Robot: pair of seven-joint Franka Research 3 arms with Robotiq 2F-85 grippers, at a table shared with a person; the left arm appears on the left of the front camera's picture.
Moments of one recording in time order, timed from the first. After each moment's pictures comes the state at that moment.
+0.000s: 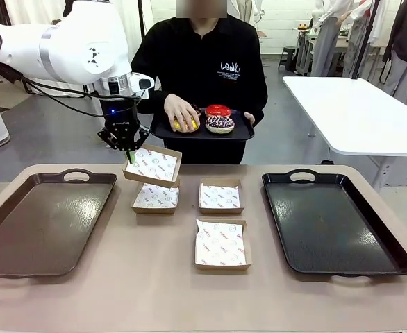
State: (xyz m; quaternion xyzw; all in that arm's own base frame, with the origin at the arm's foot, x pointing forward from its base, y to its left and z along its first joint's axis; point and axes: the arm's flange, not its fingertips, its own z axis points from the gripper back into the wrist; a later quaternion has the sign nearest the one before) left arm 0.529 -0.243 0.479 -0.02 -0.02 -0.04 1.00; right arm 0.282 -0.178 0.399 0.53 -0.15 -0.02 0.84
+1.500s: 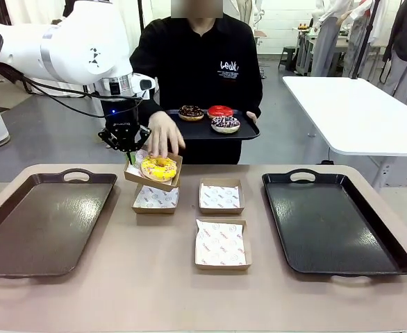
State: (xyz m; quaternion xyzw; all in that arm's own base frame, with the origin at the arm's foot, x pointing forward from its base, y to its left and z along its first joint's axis) left arm 0.528 -0.244 0.479 -0.02 -0.02 -0.05 1.00; right arm 0.282 -0.178 0.399 0.53 -0.15 -0.02 0.84
